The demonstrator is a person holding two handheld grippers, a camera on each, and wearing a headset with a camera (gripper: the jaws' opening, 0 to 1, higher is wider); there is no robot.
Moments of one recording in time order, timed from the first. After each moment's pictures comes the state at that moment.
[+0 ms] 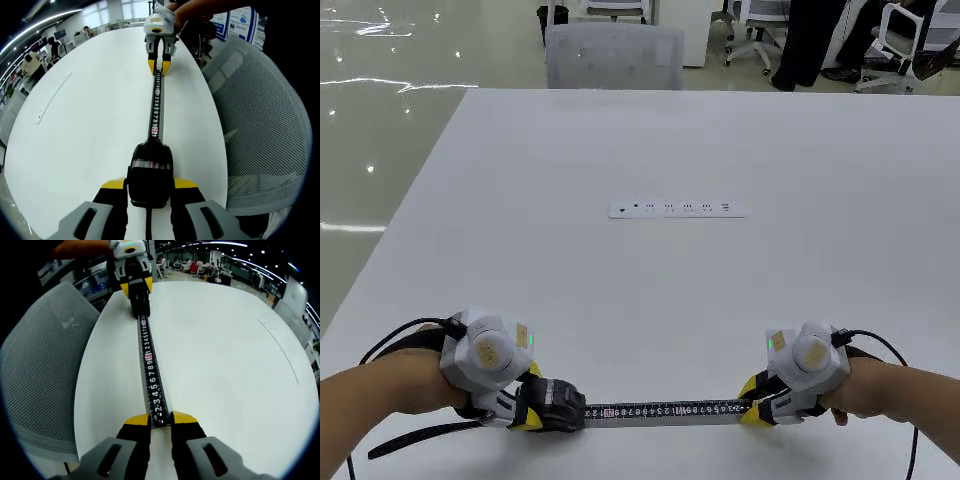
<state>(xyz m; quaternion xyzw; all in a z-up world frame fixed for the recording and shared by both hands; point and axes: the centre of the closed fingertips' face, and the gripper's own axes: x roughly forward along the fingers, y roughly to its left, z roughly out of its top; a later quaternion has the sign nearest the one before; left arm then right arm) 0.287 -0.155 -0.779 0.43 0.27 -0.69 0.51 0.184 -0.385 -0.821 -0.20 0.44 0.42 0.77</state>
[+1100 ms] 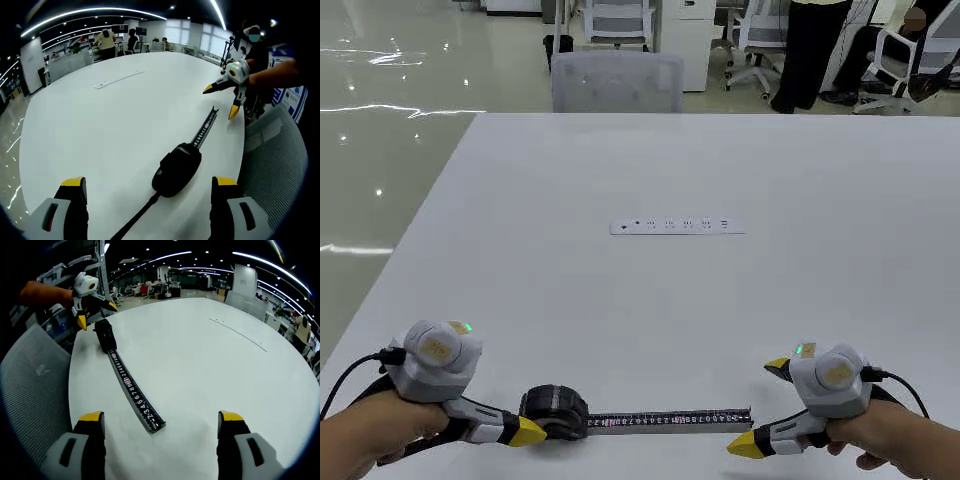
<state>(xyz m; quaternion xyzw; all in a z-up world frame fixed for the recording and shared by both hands) 0.327 -0.118 -0.754 0.19 0.34 -0.53 0.75 0.186 -0.402 -0.788 -0.09 0.37 0.25 0.89</state>
